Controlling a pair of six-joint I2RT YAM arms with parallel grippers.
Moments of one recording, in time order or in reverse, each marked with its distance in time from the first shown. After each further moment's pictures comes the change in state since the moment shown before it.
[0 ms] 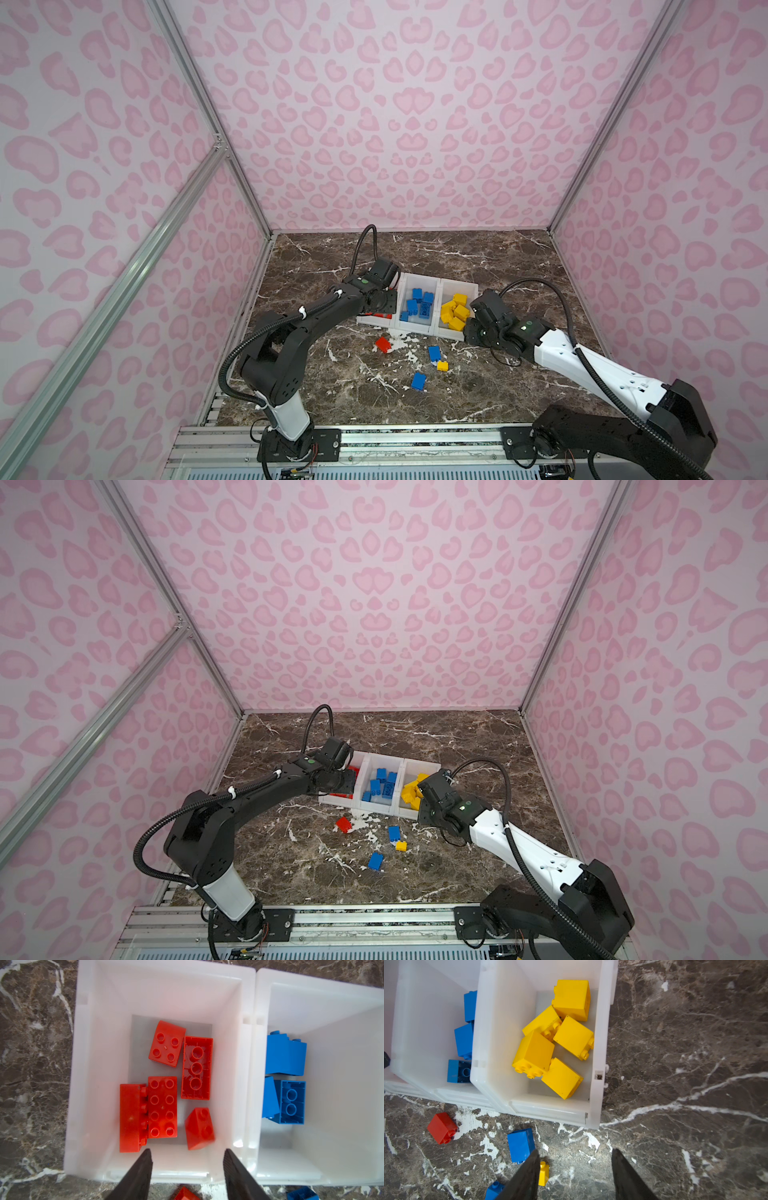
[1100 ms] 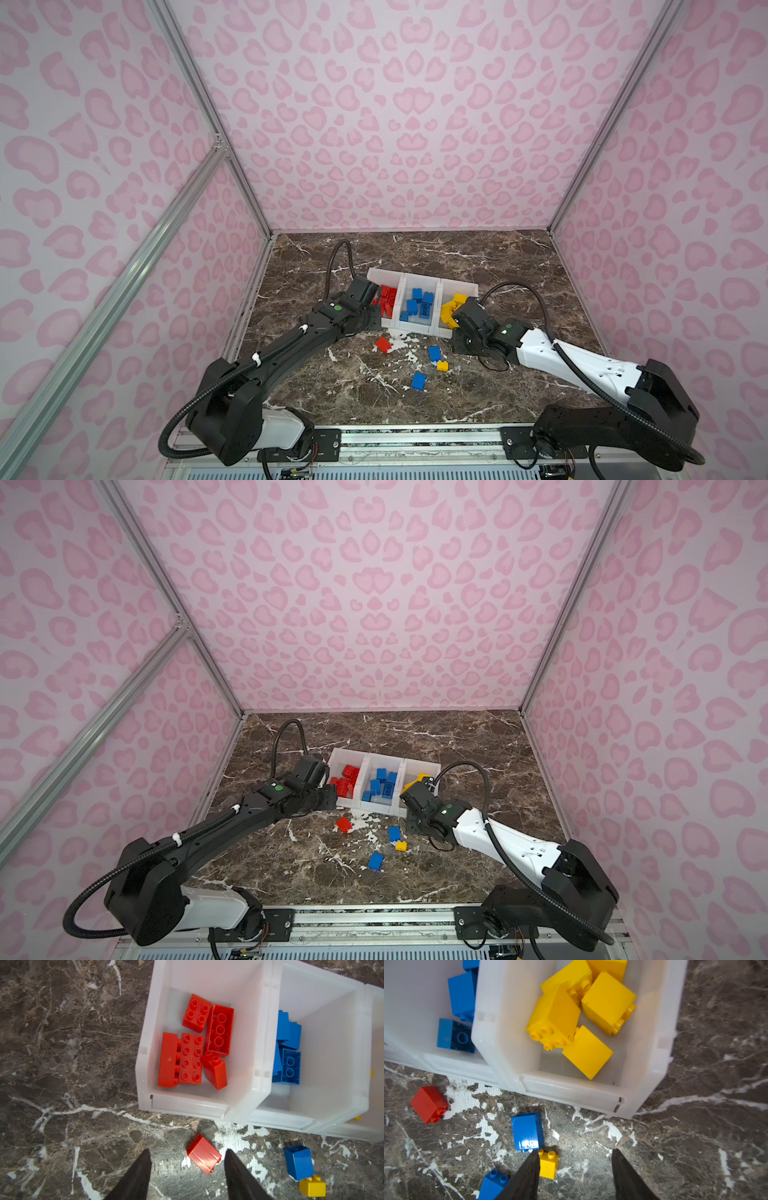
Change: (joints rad) left arm 0.002 -0.387 -0.319 0.015 -0.024 -0.105; right arm 0.151 0.138 0.017 0.032 0.019 0.033
